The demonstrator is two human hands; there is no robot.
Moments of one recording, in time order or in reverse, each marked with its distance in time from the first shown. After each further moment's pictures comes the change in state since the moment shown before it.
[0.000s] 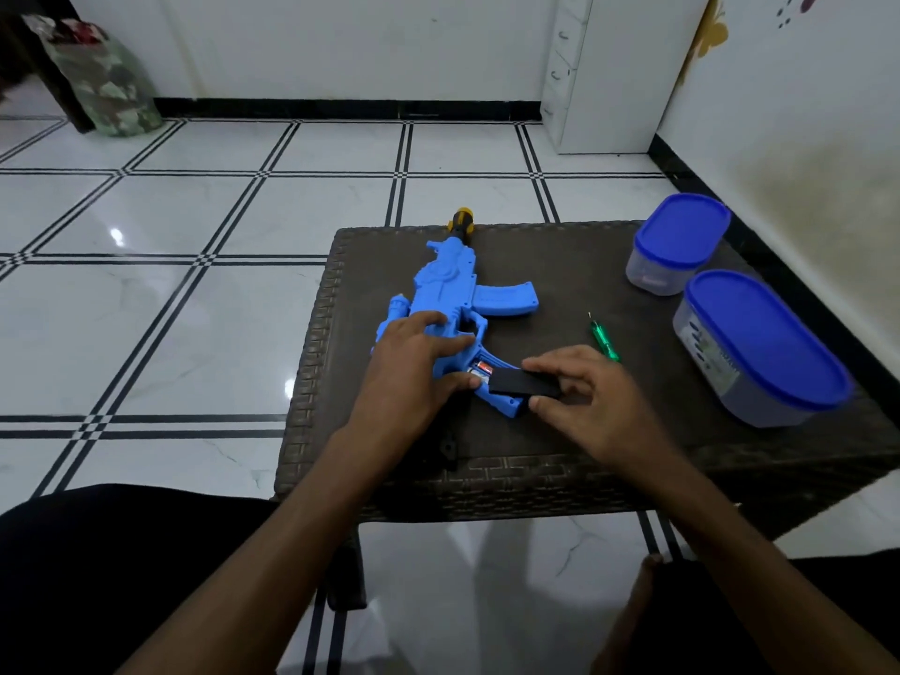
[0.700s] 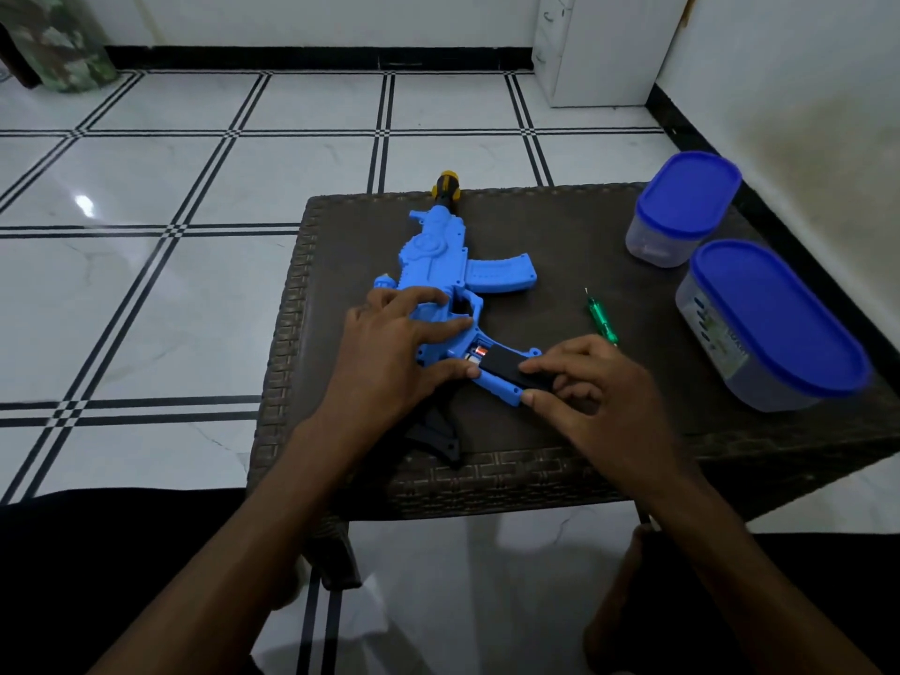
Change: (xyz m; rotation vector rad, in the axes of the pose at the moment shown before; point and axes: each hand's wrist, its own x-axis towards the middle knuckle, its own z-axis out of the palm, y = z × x) left_hand 0.015 -0.017 0.008 0.120 0.031 0.160; right_hand -0.009 0.004 0.000 -0.050 0.104 -0.070
